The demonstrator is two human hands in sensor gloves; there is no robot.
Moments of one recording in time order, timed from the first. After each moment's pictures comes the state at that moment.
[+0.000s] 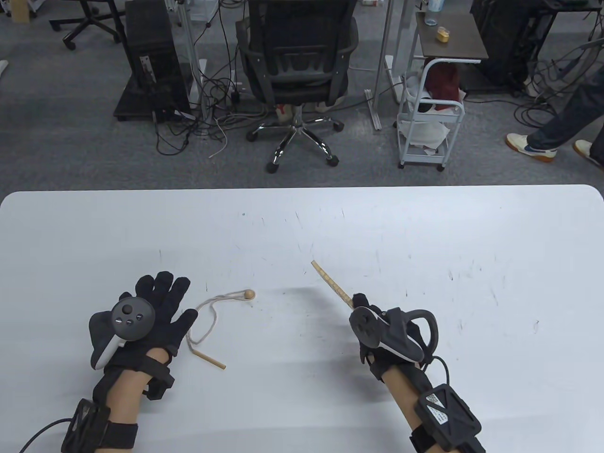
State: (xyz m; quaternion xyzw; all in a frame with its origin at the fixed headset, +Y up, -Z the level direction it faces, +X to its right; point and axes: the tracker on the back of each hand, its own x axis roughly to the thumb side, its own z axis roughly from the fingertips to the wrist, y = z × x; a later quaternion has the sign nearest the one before) left_hand -0.333 -0.714 -0.341 0.00 -0.03 0.23 0.97; right_hand 0.116 -0.697 -0.338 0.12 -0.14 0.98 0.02
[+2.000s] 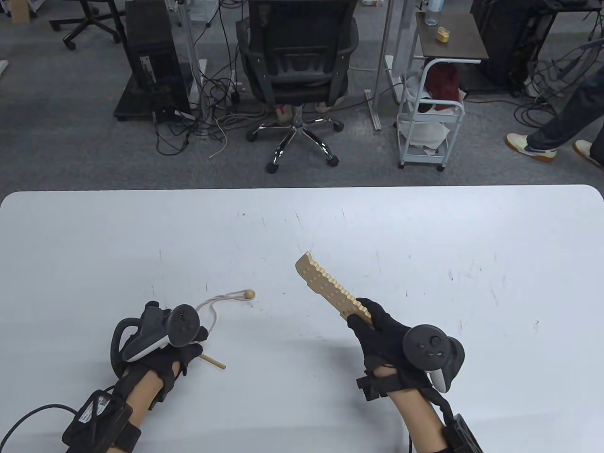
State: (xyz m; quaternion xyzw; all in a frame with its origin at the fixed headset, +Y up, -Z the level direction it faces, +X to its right) left_hand -0.271 -0.710 -0.332 -0.12 -0.09 -0.04 0.99; right_hand 0.151 -0.698 -0.303 0.09 -0.21 0.87 0.43
